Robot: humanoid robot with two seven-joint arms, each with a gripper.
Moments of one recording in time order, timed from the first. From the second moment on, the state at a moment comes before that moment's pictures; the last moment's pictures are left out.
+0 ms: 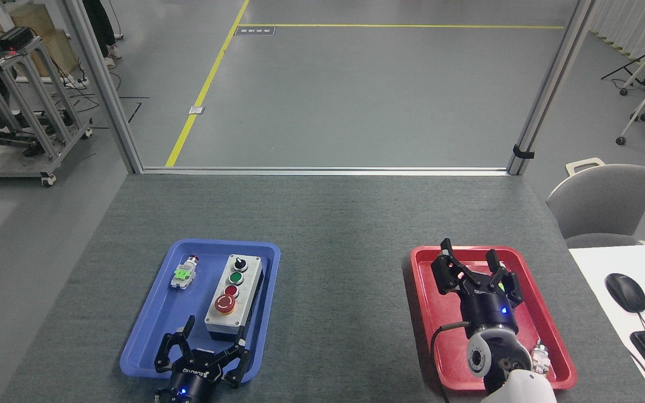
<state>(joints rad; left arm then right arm) -0.04 0.07 -0.16 -1.29 -1.56 0.02 0.24 -0.23 0.05 -0.09 -1.36 1.24 -0.06 -0.02</state>
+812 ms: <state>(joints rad) -0.26 0.01 -0.16 -0.97 -1.55 0.09 0.18 -0.24 0.05 -0.09 -1.36 1.24 -0.06 -0.02</state>
